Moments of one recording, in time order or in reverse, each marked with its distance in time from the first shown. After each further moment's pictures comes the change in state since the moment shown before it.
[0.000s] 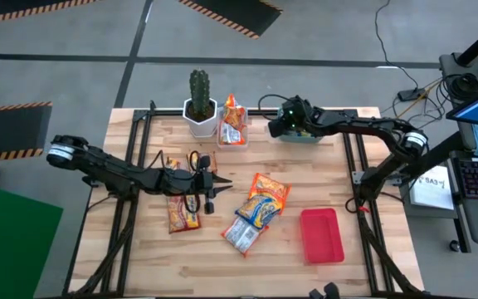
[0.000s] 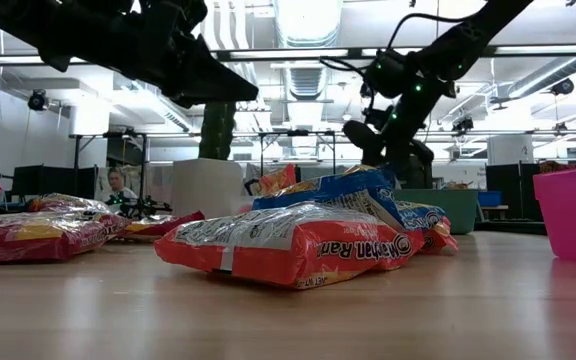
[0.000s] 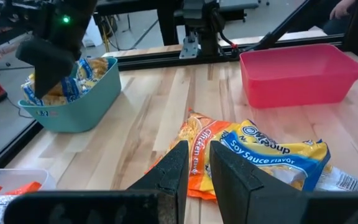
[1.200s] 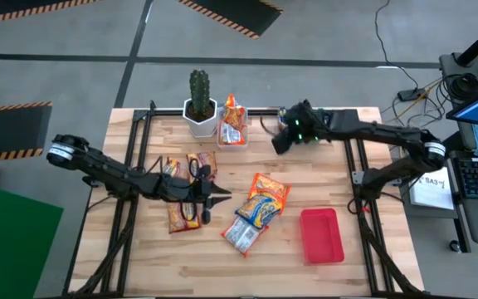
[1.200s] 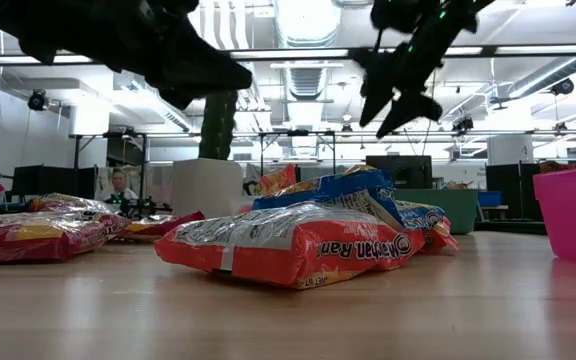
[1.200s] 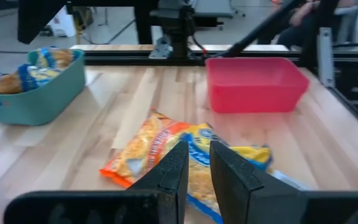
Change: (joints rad) left arm -0.080 0.000 0.001 -0.001 0.027 -0.132; right arm 0.197 -0.188 0.149 -0.420 -0.144 0.083
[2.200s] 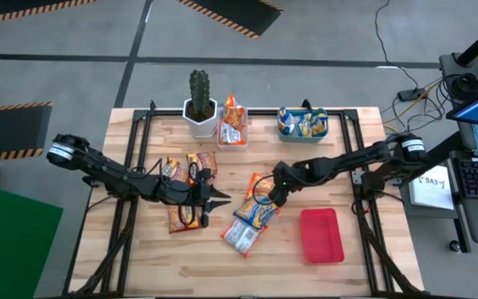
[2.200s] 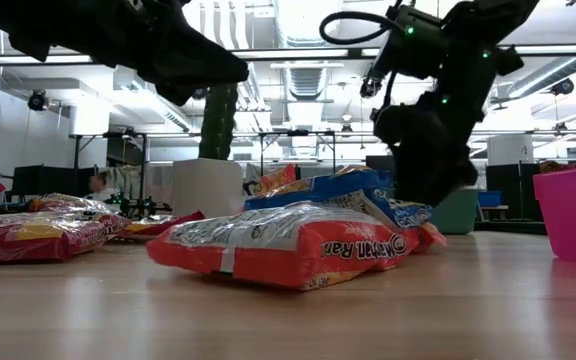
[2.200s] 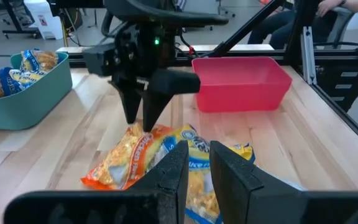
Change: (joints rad) left arm -0.038 0.001 0.002 0.003 0.001 0.001; right arm 0.423 0.184 -0.291 0.221 0.034 0.226
